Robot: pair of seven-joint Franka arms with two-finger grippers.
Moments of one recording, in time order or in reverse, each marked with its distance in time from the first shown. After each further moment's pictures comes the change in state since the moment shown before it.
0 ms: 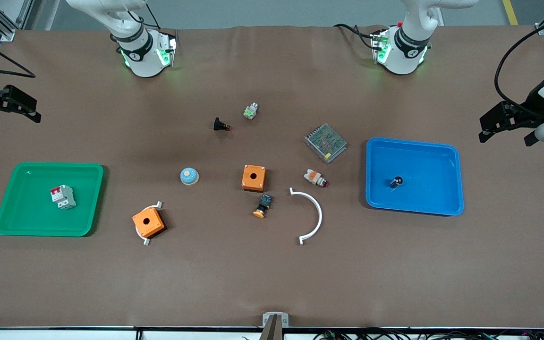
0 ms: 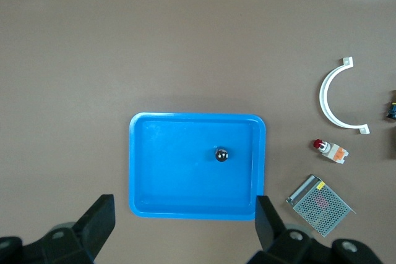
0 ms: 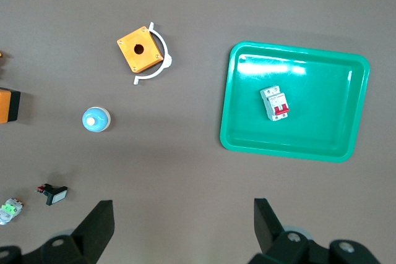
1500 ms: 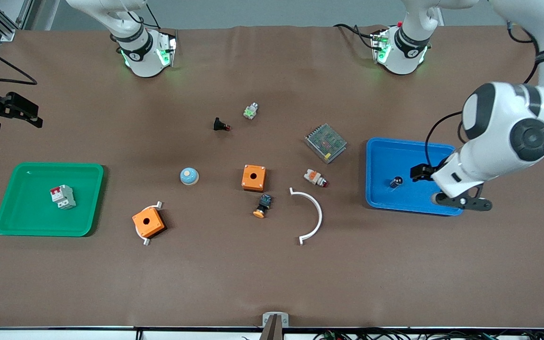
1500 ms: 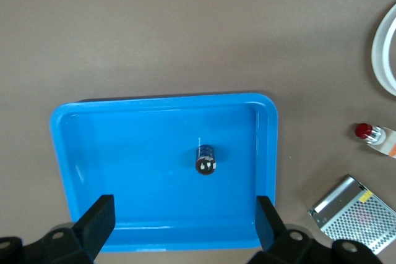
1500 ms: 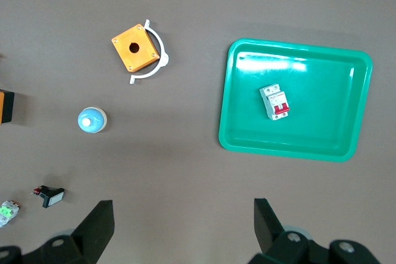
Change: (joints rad) left arm -0.012 0.306 -0.069 -0.176 0.000 0.248 -0.001; right arm -0.006 0.032 -0.003 -0.005 0.000 0.012 0.001
